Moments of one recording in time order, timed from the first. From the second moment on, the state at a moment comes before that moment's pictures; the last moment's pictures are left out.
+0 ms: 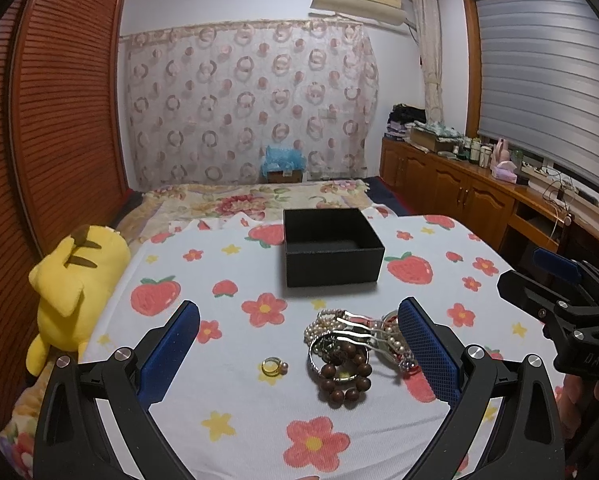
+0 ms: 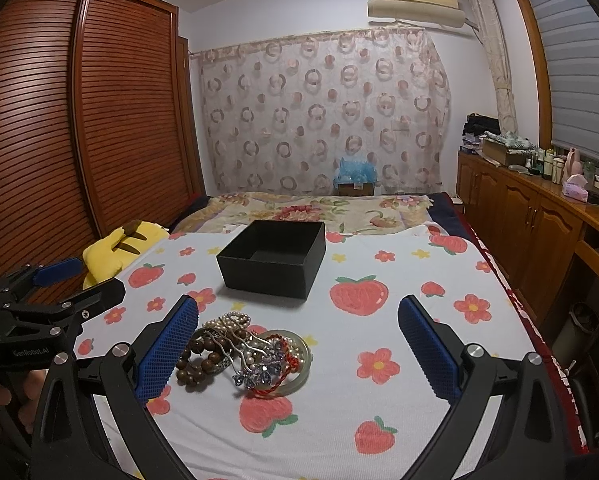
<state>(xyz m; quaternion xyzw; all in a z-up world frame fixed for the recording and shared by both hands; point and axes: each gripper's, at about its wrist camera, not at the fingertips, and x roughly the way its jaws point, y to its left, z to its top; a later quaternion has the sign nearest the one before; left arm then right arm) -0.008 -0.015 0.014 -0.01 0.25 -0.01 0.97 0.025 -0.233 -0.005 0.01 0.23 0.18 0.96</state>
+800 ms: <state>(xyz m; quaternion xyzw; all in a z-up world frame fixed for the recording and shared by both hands) 0.041 0.000 -0.046 -0.02 0.35 -0.08 0.93 0.056 -0.221 -0.082 -0.03 0.32 0.23 0.92</state>
